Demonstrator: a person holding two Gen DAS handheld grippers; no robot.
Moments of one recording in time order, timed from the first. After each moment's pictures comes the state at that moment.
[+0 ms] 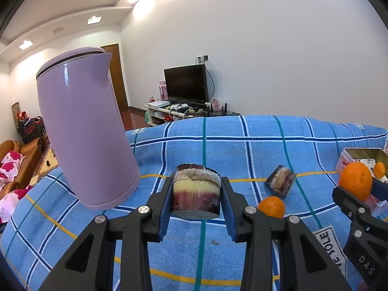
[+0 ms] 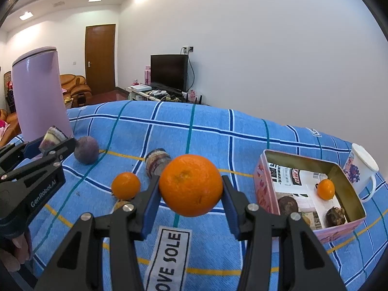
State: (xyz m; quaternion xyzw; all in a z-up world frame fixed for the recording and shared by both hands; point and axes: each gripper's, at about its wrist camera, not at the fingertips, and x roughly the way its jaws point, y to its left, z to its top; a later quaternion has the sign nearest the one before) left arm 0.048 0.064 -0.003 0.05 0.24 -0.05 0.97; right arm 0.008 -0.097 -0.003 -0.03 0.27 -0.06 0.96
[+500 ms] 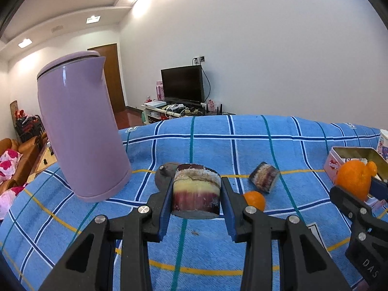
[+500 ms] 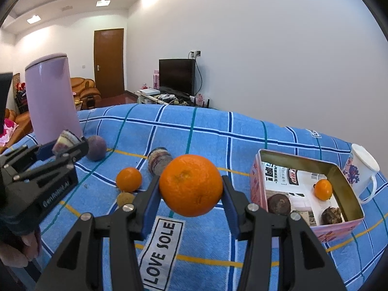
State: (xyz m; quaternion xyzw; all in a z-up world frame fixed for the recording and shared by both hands) left arm 0.029 0.046 -0.001 0.05 0.24 -0.06 0.97; right arm -0.012 -0.113 0.001 -0.03 0.26 -0.03 0.97
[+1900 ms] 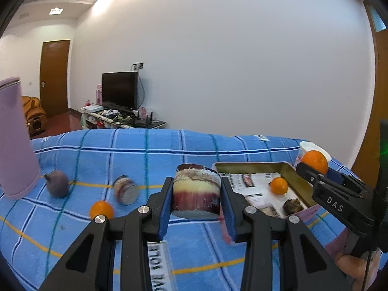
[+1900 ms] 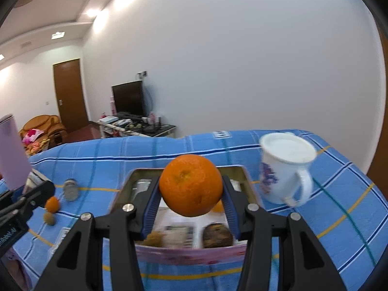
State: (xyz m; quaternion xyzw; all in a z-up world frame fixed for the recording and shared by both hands) left arm -0.014 -0.085 0.027 -0.01 0.22 -0.25 0.94; right arm -0.053 -0.292 0.024 0.05 0.20 -0.14 0.97
